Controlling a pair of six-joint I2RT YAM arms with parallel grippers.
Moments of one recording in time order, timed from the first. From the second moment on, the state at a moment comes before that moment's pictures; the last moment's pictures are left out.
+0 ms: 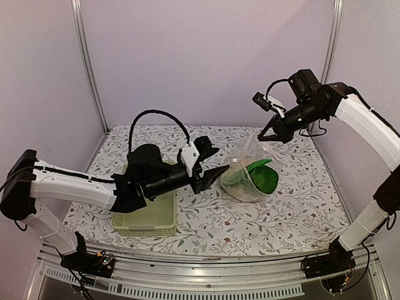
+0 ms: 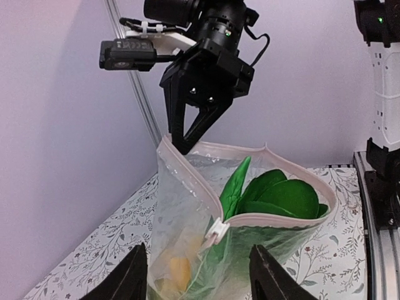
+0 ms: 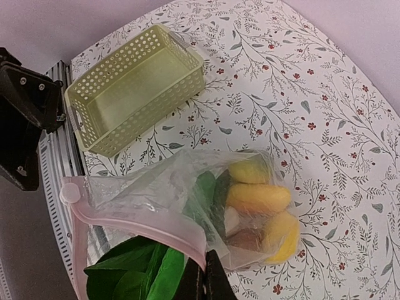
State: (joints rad) left arm -1.11 1.50 0.85 0.70 -0.04 0.28; right arm 0.47 1.56 1.70 -1.08 -0.53 -0.38
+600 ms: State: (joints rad) left arm -1.04 1.76 0.93 0.84 0.10 0.23; right arm 0.49 1.55 1.70 -1.09 -0.53 -0.39
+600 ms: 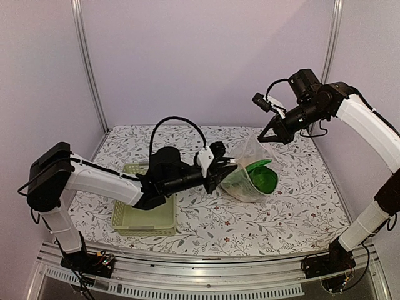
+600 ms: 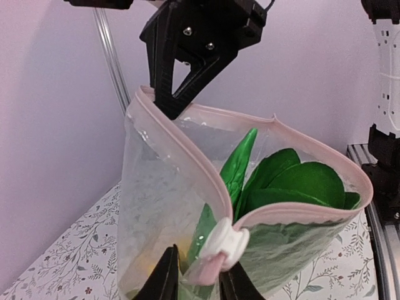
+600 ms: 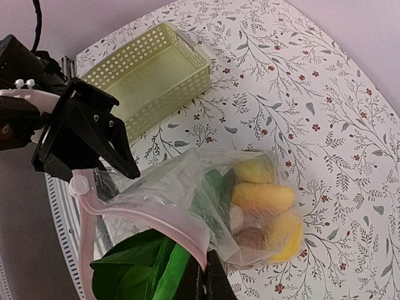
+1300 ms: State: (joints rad) left arm -1.04 1.68 1.13 0.58 -0.01 -0.15; right arm 0.49 1.39 1.79 -1.10 -0.64 -0.44
